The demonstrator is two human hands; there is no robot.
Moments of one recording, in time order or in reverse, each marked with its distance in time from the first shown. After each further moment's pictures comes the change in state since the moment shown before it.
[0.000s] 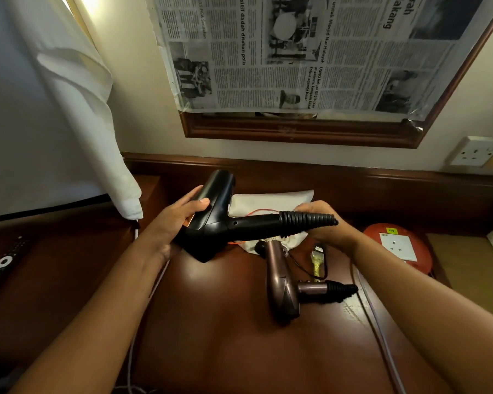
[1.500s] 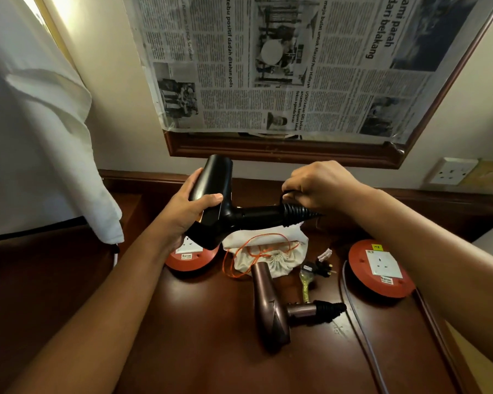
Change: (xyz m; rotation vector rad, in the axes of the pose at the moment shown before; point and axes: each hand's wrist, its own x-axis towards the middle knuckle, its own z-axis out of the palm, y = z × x) left_hand 0.030 0.054 0.051 0.166 0.126 0.175; right_hand 0.028 -0.089 -0.092 -0.903 0.091 -0.408
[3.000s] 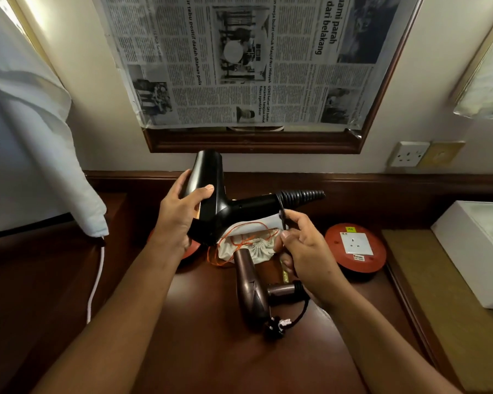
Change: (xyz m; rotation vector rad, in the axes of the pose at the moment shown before) left_hand -0.055 -0.007 0.062 -0.289 0.210 0.084; right_hand -0.130 -0.114 0.034 1.549 0.347 0.779
